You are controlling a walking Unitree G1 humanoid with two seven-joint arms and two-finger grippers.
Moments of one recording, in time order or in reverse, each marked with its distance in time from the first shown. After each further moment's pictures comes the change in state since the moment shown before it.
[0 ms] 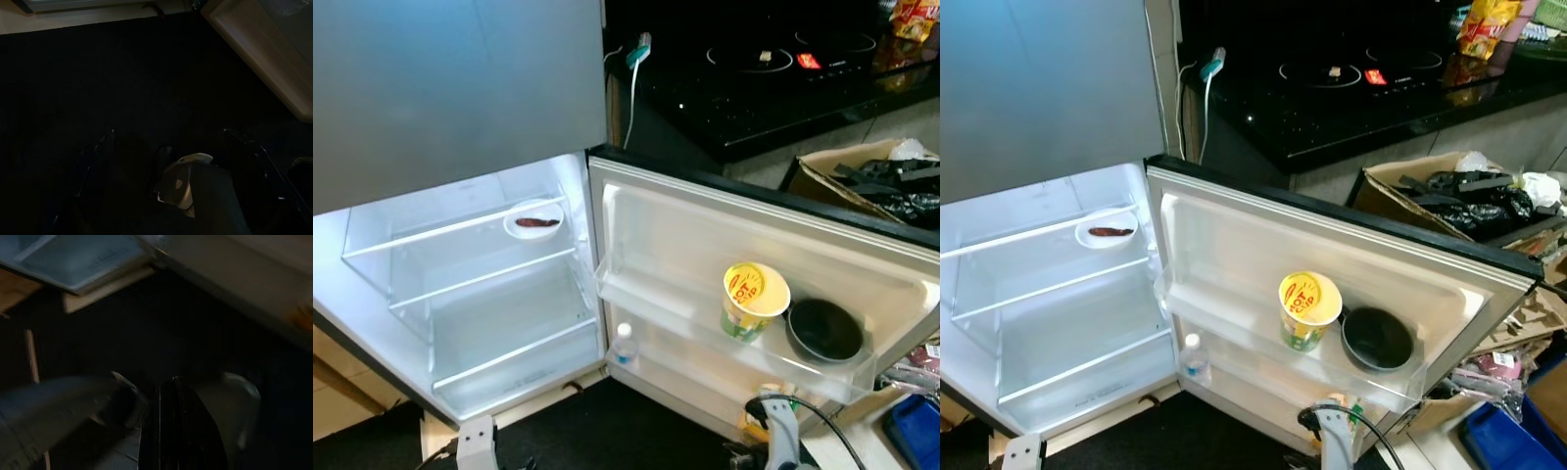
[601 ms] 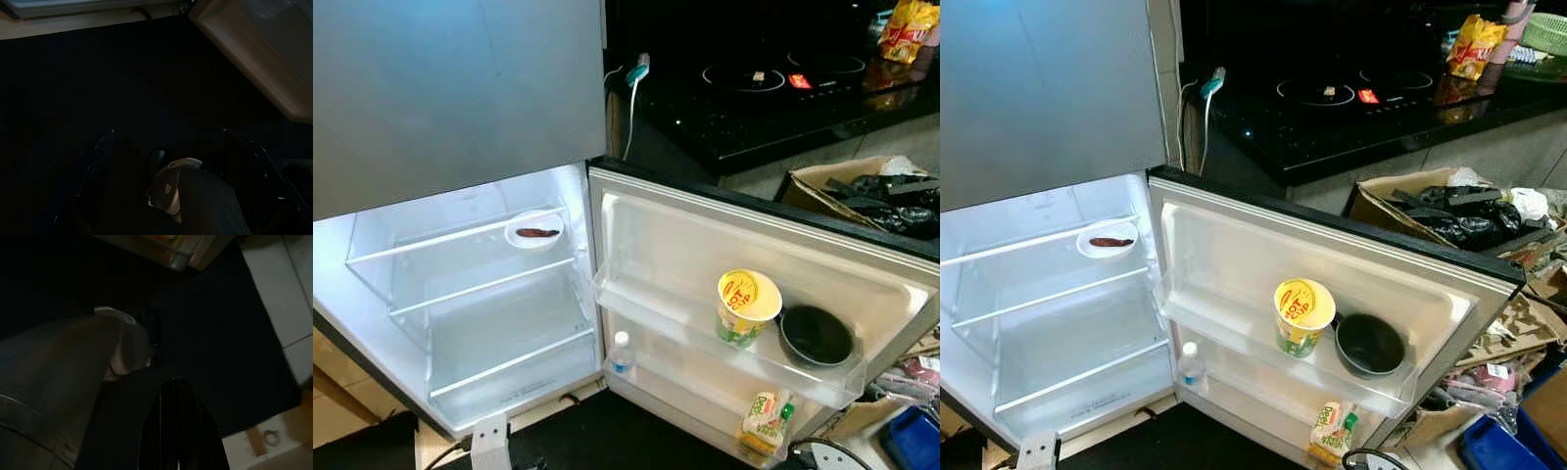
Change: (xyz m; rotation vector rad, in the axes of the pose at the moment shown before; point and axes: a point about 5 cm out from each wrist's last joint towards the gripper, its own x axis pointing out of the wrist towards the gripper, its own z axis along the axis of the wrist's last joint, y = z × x) left arm 0.005 -0.011 -0.001 0.011 0.016 0.023; right arm -0.032 -0.046 -0.038 -0.029 0.226 -0.442
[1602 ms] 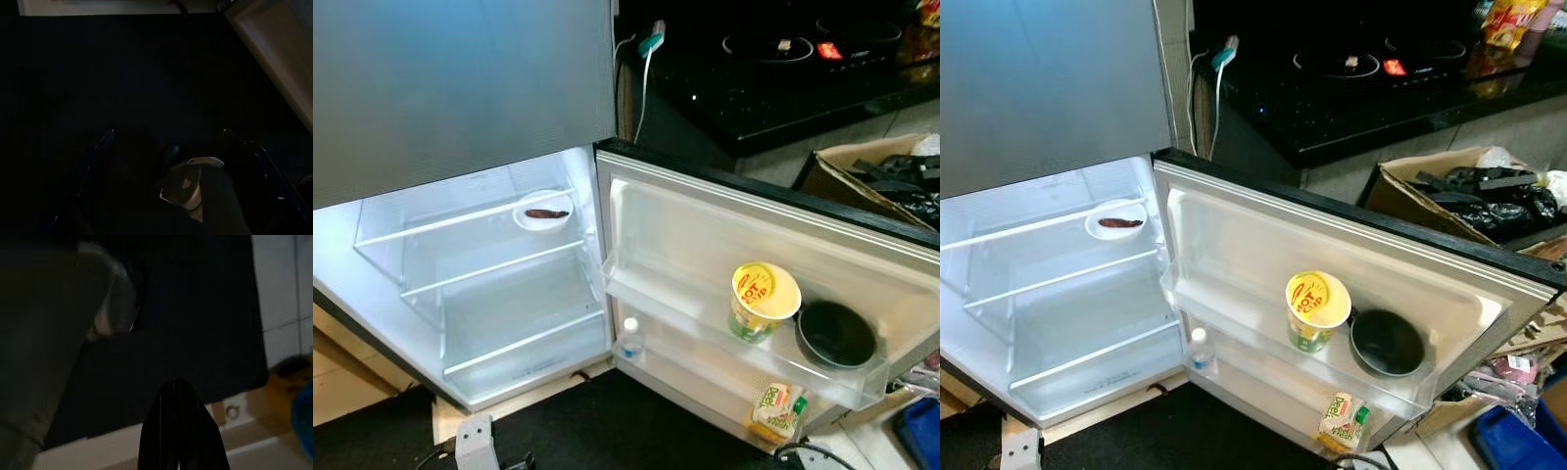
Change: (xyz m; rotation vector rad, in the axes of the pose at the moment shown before) left arm -0.002 0.010 0.006 -0.066 -0.048 0.031; right arm -0.001 0.004 -0.025 -0.130 0.103 -0.051
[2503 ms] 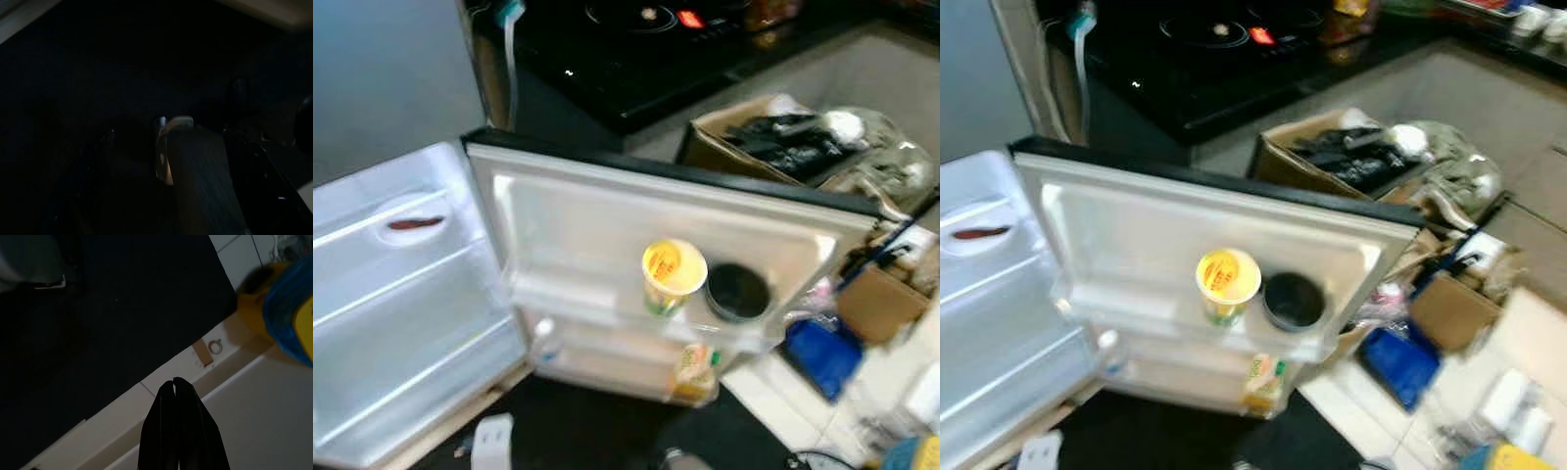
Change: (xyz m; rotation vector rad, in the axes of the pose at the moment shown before) left arm -0.004 -0.004 -0.022 0.191 0.060 0.013; right arm -0.002 -0.014 0.011 -0.071 -0.013 -0.021
